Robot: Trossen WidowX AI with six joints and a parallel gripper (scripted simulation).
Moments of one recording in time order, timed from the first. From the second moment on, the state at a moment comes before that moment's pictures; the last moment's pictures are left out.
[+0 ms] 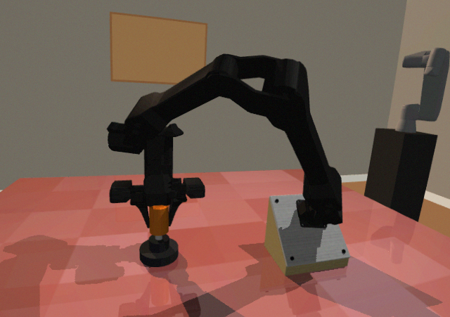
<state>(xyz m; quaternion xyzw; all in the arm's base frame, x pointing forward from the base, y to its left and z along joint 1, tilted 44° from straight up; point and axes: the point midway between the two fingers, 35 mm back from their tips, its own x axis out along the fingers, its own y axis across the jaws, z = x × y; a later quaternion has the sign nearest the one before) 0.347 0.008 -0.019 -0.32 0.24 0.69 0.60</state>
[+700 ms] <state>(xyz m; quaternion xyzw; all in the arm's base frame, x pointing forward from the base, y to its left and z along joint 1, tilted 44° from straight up) 0.348 0.006 -0.017 -0.37 0.17 0.71 0.57</state>
